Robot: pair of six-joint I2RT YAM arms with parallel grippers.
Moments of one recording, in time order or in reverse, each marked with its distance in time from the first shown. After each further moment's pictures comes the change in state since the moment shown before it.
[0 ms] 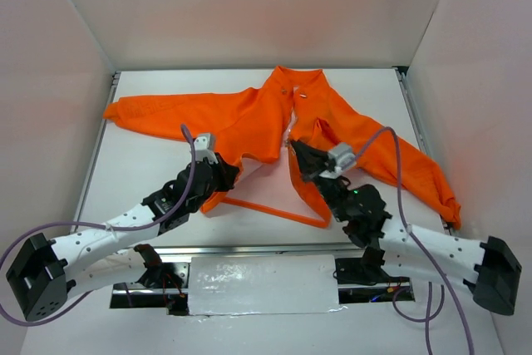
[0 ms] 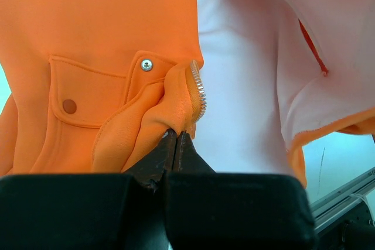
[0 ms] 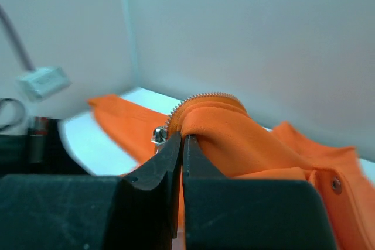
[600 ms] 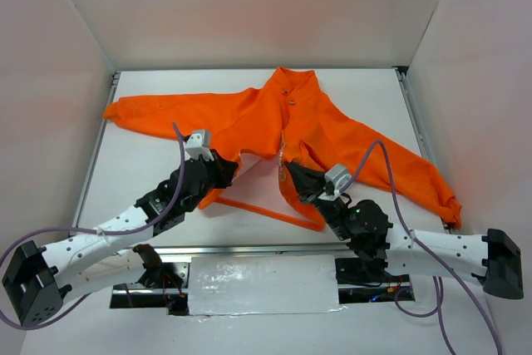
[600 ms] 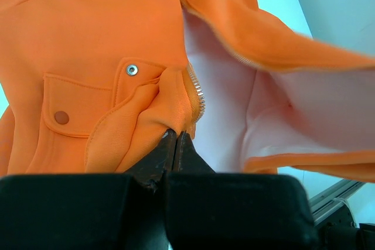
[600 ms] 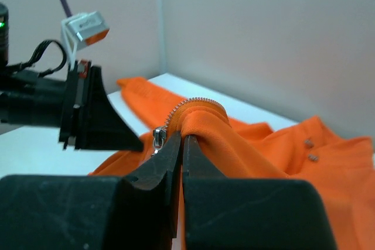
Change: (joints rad) left arm 0.000 -0.053 0.027 -0.019 -0.005 0.006; right arm 0.209 -0.029 -0.037 0.029 0.117 -0.112
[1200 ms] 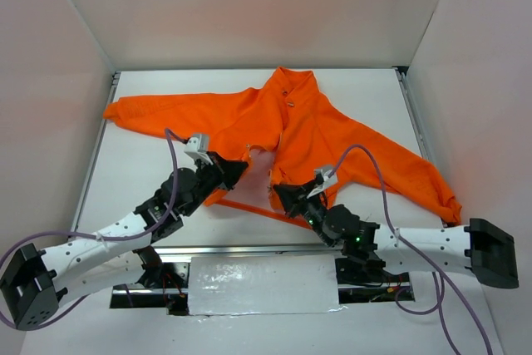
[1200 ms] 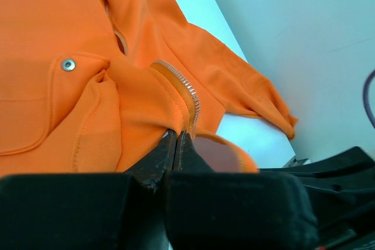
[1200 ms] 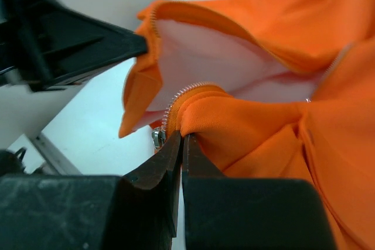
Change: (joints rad) left arm -0.013 -0.052 -0.086 0.255 0.129 -0.012; right arm 0.030 0.080 -0.095 -0.192 0.099 0.646
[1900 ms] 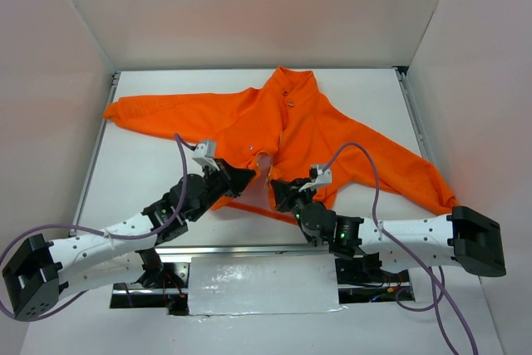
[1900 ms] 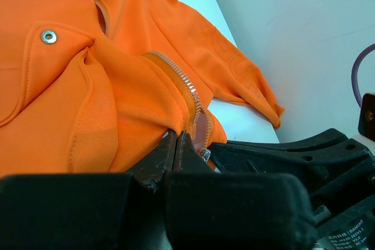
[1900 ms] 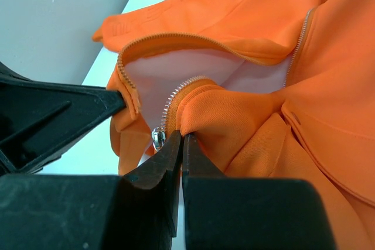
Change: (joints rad) left arm -0.088 0.050 -0.033 0.048 -0.046 -0.100; right arm 0.059 0.230 0.165 -0.157 0.318 0.303
